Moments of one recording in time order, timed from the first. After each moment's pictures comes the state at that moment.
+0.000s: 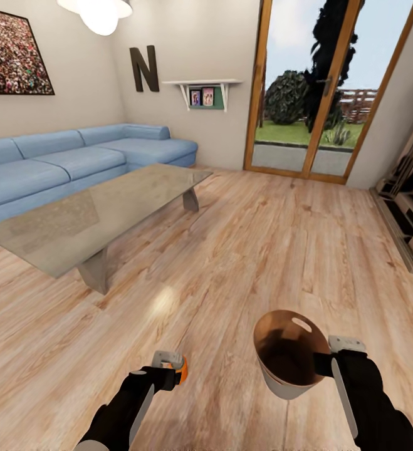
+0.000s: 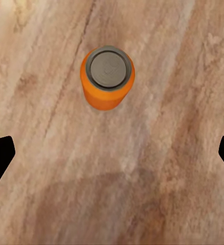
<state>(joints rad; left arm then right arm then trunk) -0.45 -0.16 -0.01 -0.74 -0.12 0.46 -0.04 -0.31 0.00 -0.23 -1.45 0.13 1.05 -0.08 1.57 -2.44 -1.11</state>
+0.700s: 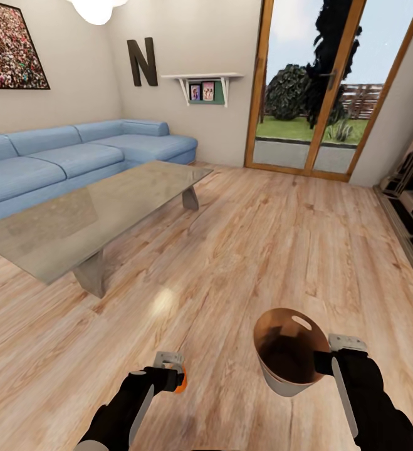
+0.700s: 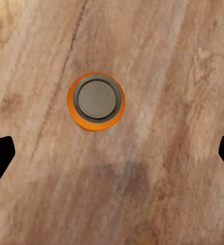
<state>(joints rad) -0.45 -0.16 -0.01 -0.74 -0.12 0.45 -0.09 -0.30 0.00 -0.23 -1.47 0.13 1.05 -0.08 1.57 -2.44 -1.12</state>
